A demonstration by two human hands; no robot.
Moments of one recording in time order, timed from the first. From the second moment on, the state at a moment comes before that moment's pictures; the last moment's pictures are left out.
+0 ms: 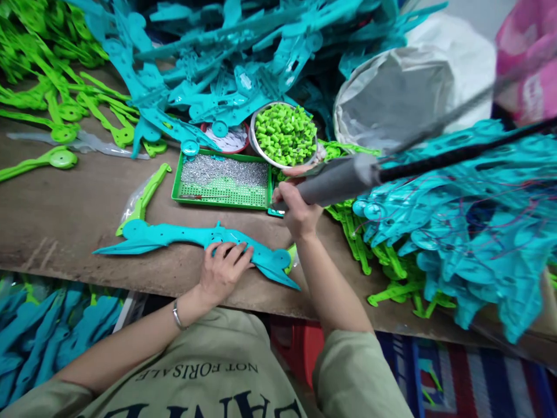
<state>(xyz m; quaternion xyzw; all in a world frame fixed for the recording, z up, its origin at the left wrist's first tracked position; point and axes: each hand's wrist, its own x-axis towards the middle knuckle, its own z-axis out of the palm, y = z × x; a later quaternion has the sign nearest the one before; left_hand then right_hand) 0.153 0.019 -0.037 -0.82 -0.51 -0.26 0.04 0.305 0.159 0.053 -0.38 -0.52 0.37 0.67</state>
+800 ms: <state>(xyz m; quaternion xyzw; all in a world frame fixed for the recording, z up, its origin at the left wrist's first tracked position) 0.153 0.019 -0.044 -0.82 -0.50 -0.27 0.00 0.355 0.064 0.034 -0.38 -0.59 0.46 0.54</state>
